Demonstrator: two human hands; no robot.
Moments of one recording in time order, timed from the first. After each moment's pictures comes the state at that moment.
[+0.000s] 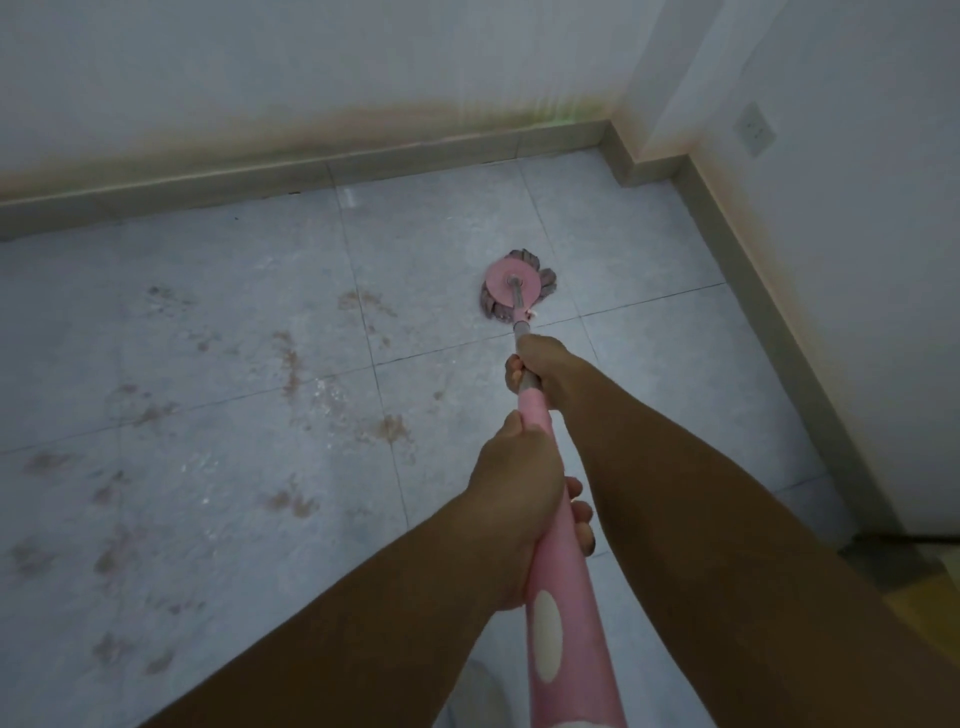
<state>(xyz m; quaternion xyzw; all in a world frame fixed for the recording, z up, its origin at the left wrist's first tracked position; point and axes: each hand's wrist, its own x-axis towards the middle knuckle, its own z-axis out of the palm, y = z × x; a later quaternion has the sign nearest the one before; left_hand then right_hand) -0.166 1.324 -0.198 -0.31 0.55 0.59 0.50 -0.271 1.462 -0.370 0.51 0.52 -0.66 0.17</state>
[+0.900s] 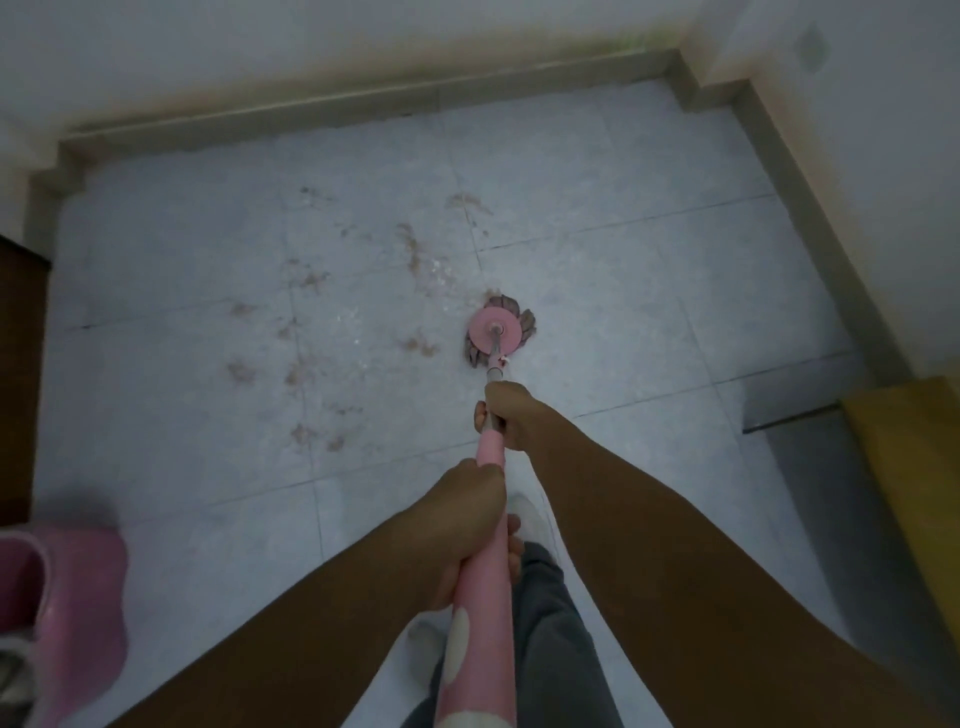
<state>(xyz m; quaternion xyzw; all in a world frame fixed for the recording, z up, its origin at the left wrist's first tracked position) 0.113 0.952 -0.093 -0.35 0.58 0.50 0.54 0.040 1.070 -0.290 0.51 0.42 -0.71 0.26</state>
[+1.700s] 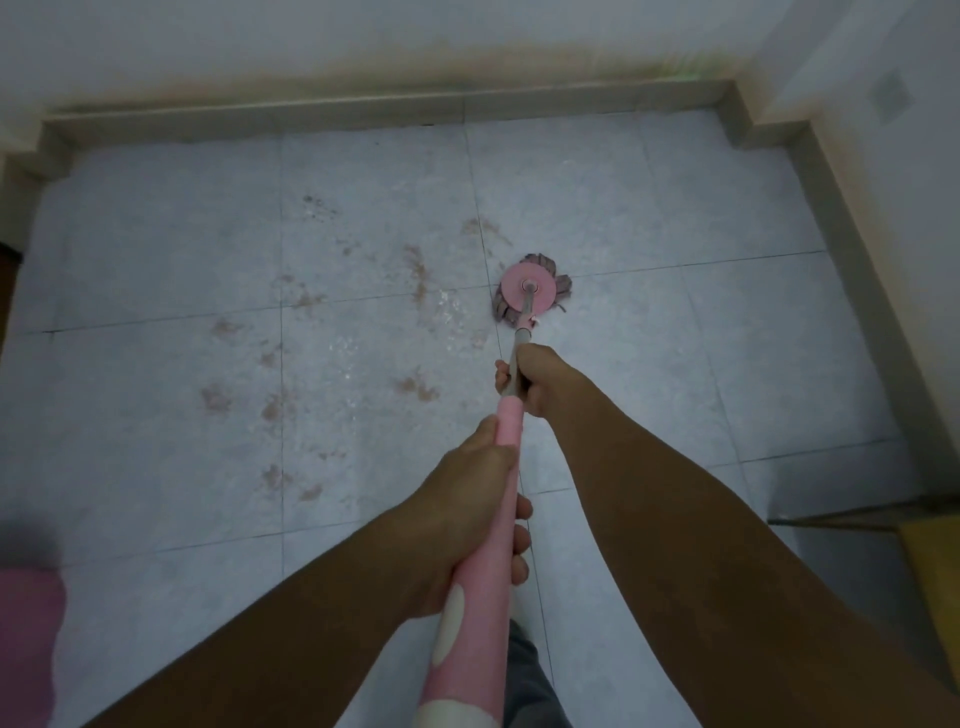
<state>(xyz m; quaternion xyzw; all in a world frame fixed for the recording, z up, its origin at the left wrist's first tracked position) -0.050 1.012 -0.141 -0.29 0.58 0.57 0.50 -0.154 1.153 -0.329 0.50 0.43 -0.72 0.22</state>
